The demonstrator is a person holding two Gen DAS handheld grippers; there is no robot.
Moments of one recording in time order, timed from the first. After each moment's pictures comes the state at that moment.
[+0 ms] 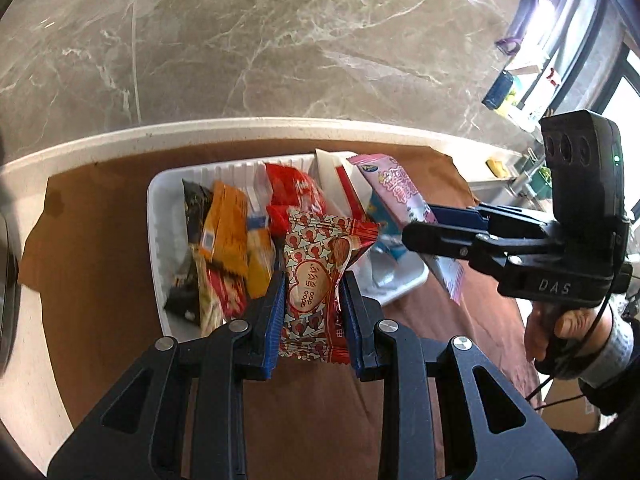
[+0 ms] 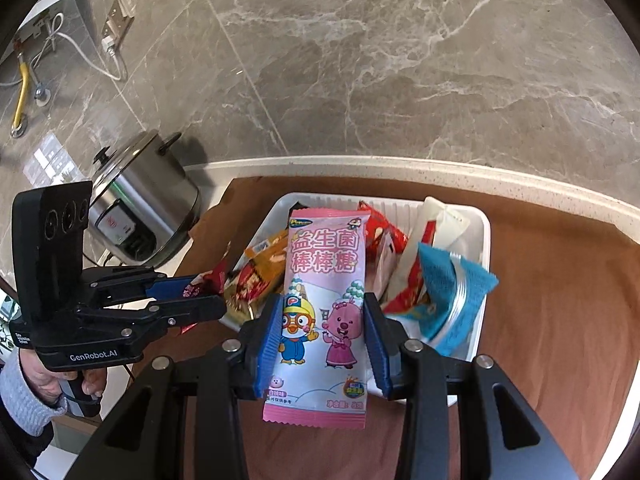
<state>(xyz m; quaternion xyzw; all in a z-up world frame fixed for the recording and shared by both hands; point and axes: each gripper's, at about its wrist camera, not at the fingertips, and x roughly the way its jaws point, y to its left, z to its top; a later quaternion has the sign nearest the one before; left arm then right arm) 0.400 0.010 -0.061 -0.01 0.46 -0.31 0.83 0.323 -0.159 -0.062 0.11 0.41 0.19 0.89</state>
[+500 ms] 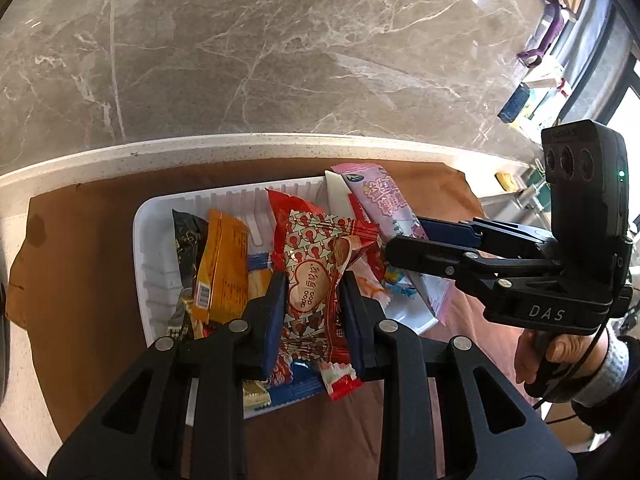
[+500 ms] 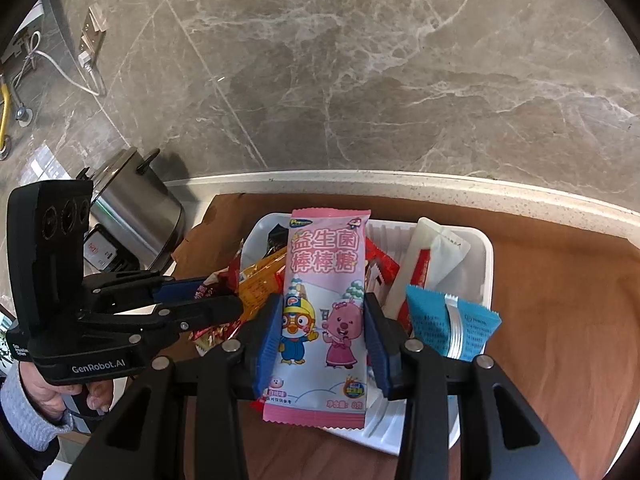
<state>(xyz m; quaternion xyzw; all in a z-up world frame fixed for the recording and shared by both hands) 0.448 -0.013 -0.070 -0.01 0.46 -0.30 0.83 0.362 -0.168 -0.073 0.12 0.41 0.18 0.88</state>
